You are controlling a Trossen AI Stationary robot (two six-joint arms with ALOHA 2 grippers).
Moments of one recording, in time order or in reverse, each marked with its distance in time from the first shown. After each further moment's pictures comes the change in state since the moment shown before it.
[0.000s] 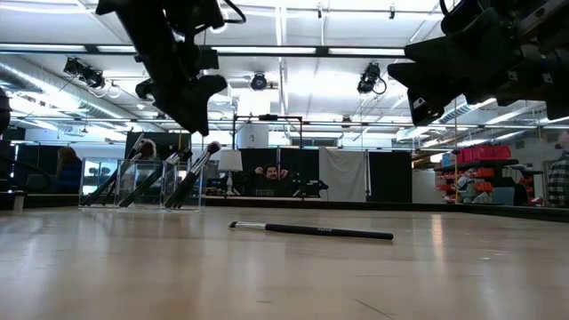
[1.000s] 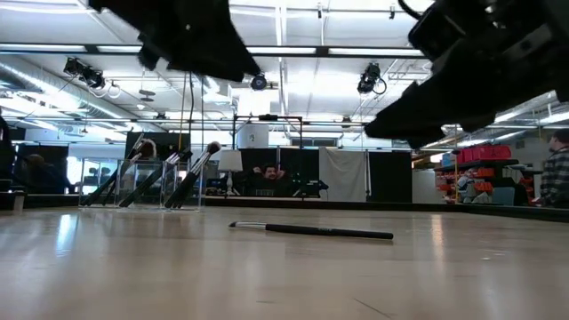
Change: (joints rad) left arm -0.564 0.267 0.093 0.524 -0.391 0.008; right arm 0.128 0.110 0.247 -0.498 0.213 0.040
